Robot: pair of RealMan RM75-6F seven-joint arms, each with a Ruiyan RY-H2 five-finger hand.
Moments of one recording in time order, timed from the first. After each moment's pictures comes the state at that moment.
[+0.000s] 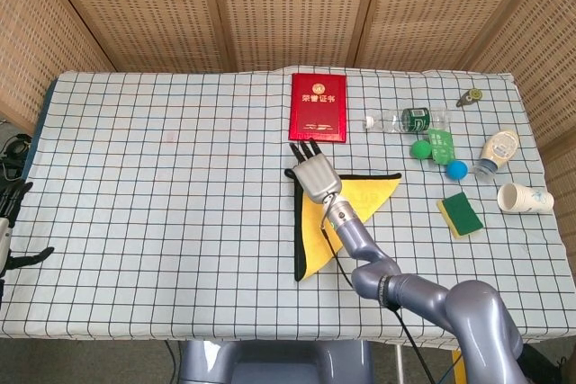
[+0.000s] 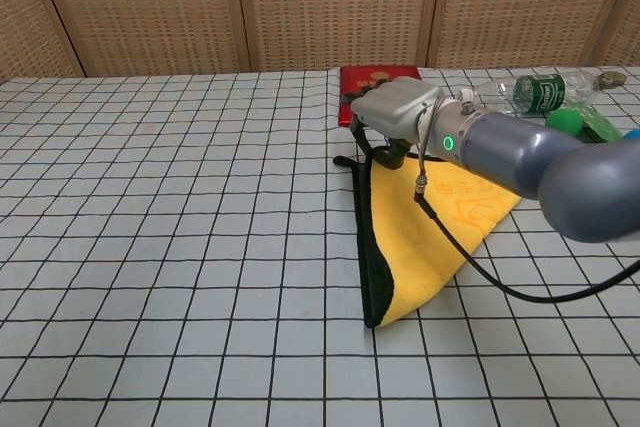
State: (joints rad) left arm -0.16 -1.07 -0.10 -1.58 1.35 1.34 -0.10; right arm 1.04 -1.89 0.27 -0.89 -1.03 0.77 -0.59
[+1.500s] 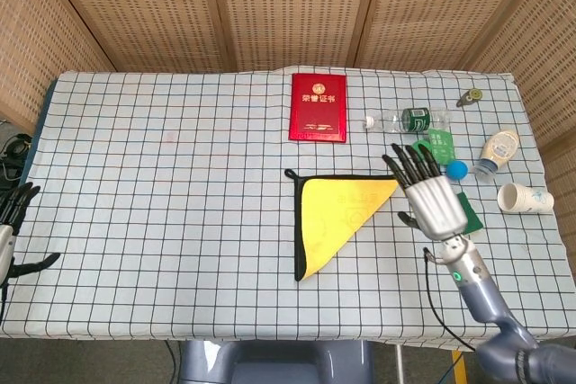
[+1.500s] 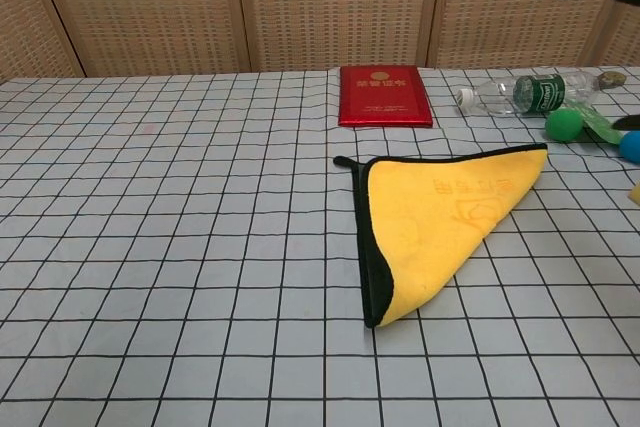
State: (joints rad) left arm -0.13 -1.05 -0.06 -1.62 1.46 1.42 -0.13; right arm 0.52 -1.27 0.04 -1.57 -1.44 1.41 -0.22
